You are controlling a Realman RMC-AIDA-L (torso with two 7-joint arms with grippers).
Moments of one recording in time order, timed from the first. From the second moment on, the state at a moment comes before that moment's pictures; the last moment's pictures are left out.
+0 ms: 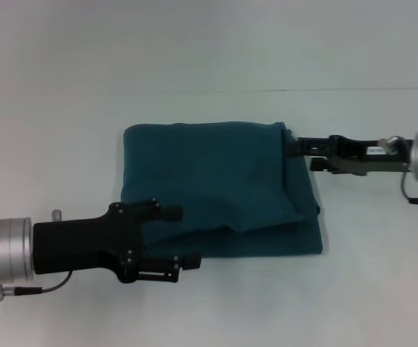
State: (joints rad) left arm -0.46 -2.11 0.77 0.69 1.92 1.69 -1.36; right arm 0.78 2.00 -0.65 -0.42 -2.16 -1.16 2.29
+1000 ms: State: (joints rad) left arm -0.47 -2.11 0.77 0.70 1.94 1.67 -1.32; right arm 0.81 2.05 -0.74 -0.36 -2.15 -1.00 2.33
